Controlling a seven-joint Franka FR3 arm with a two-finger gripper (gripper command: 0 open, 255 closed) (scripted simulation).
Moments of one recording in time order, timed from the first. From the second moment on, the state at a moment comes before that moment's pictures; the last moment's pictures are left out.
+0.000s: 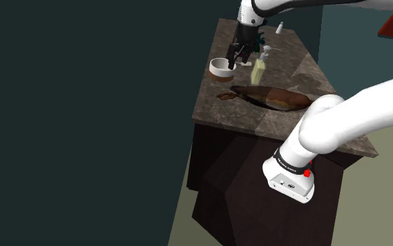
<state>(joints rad) -0.01 -0.58 -0.16 -2.42 -0.10 1.84 0.04</state>
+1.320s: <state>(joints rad) -0.08 0.16 -0.37 -2.01 0.07 2.17 -0.32</state>
